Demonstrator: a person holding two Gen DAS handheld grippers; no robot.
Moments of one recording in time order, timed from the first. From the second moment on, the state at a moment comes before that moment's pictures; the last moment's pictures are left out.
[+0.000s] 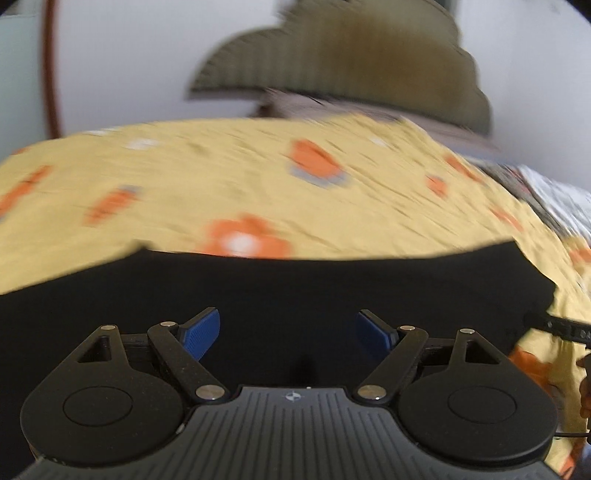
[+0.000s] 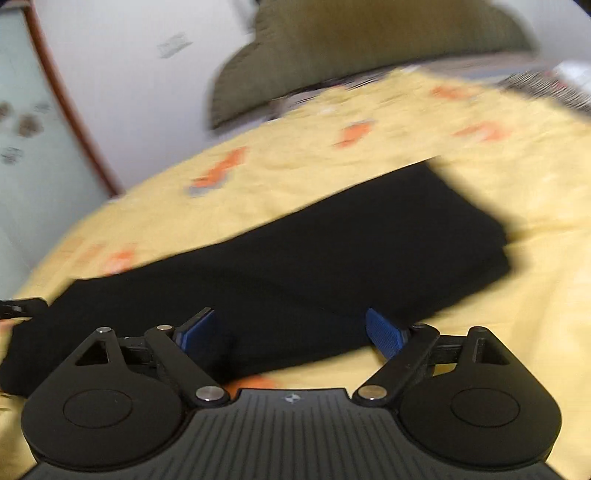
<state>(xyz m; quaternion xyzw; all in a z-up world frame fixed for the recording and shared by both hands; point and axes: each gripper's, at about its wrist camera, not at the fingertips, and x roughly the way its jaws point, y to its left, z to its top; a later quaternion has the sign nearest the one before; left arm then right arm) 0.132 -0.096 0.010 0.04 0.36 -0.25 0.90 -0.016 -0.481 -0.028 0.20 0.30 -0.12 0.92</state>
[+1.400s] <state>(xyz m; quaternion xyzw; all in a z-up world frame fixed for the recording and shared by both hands) 0.092 -0.194 -0.043 0.16 0.29 -0.30 0.89 -0.087 -0.554 -0.044 0.41 0.18 -0.18 0.88</state>
